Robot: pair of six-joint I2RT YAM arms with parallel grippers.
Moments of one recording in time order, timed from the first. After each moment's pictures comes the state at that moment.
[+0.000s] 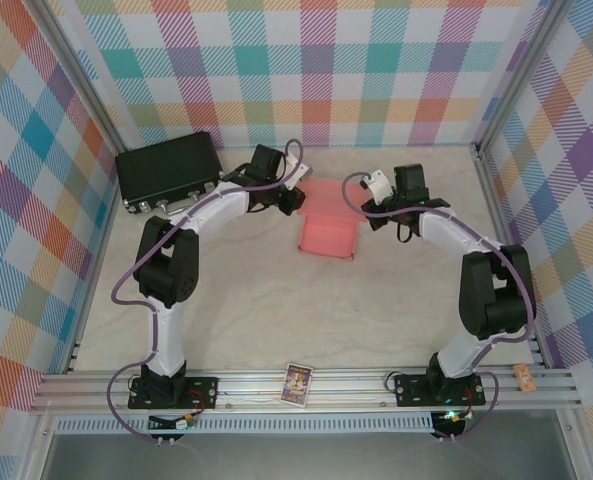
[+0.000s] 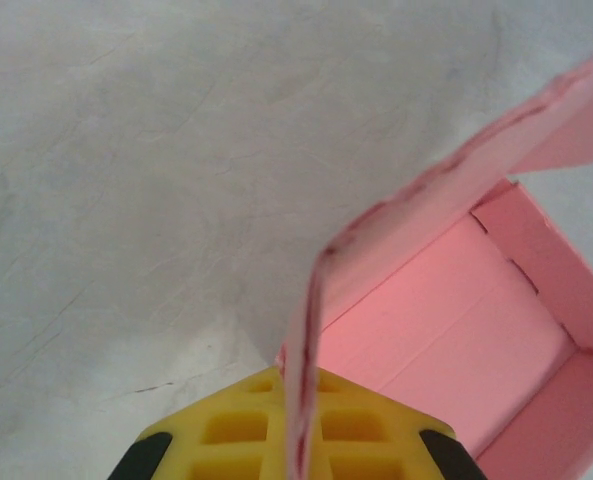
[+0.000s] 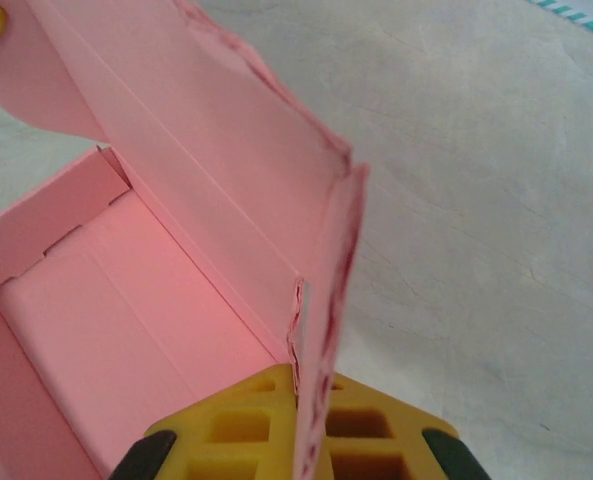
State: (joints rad) left arm -0.46 2.06 1.68 -0.45 0.32 0.17; right arm 0.24 1.67 1.14 -0.26 -0.30 -0.33
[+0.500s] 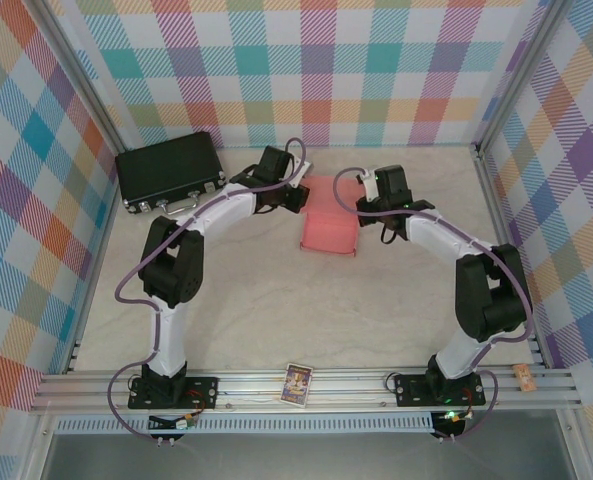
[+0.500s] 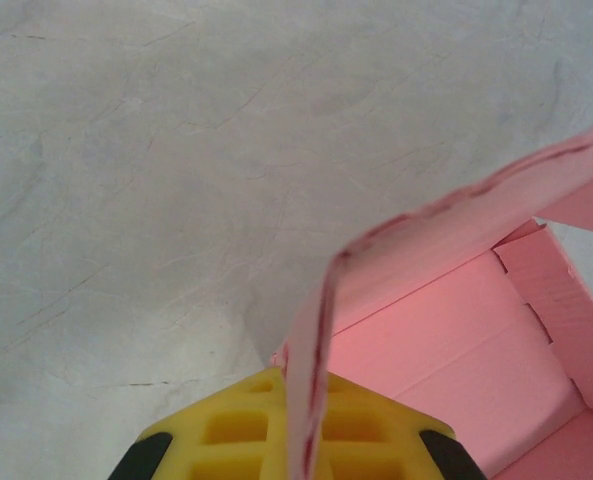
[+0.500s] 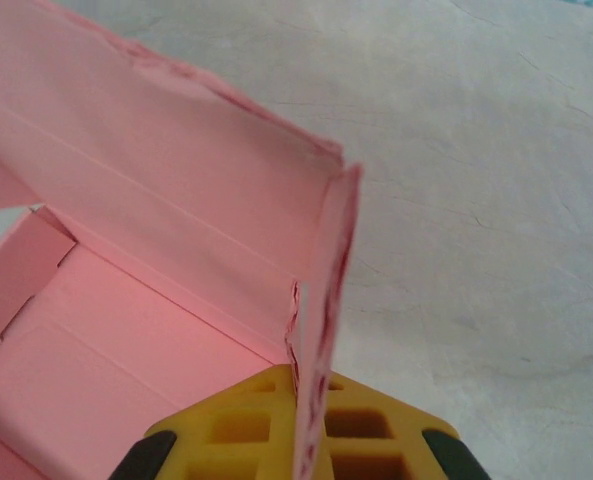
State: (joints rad) left arm -0.50 2.08 1.70 -0.43 0.20 -0.02; right arm 0.34 1.67 1.15 -0.23 0.00 -0.02
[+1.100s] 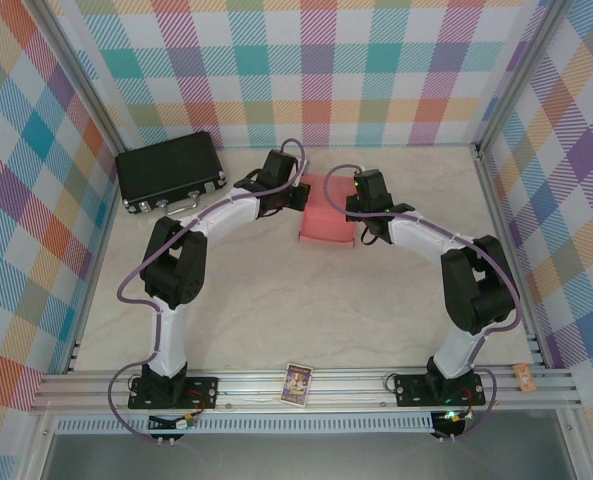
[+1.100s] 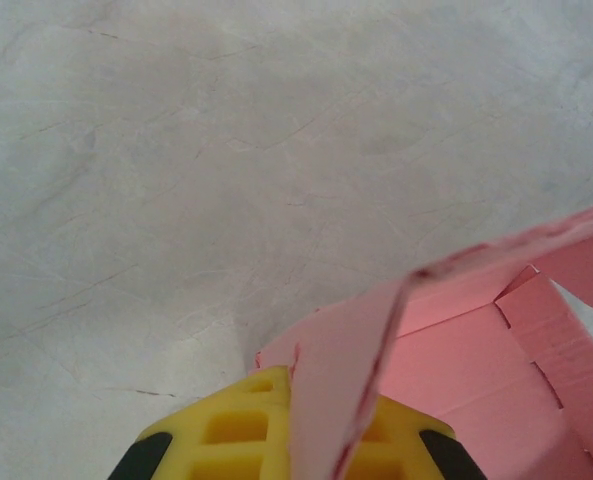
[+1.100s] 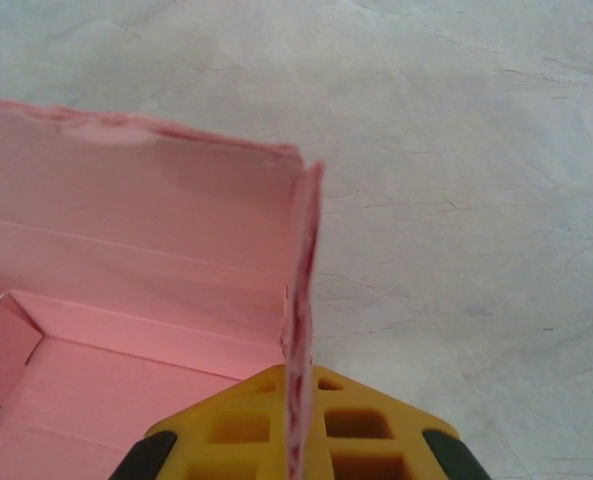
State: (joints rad) left arm -0.52 2.08 1.66 -0.33 0.09 -0.19; right arm 0.44 1.75 1.16 -0.14 0.24 0.28
